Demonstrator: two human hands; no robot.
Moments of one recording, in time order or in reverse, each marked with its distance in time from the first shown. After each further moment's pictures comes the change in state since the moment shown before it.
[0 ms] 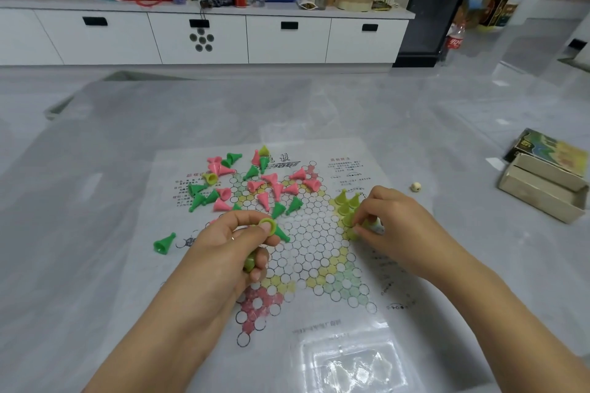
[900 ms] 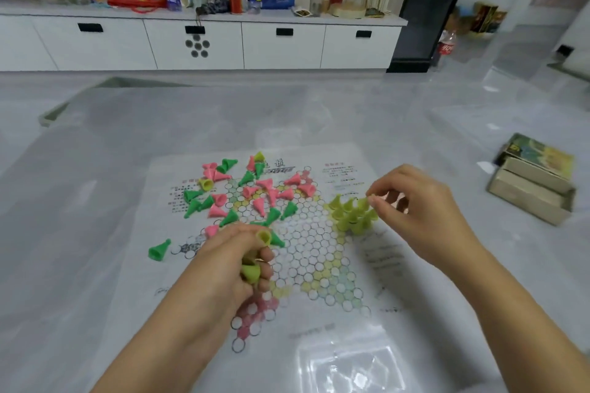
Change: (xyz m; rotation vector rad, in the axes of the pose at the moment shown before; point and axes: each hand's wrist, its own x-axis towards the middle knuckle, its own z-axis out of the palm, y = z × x) left_hand 0.004 -0.003 0.005 0.015 0.028 -0.090; right_hand -0.003 -0.003 -0.029 0.218 0.265 0.082
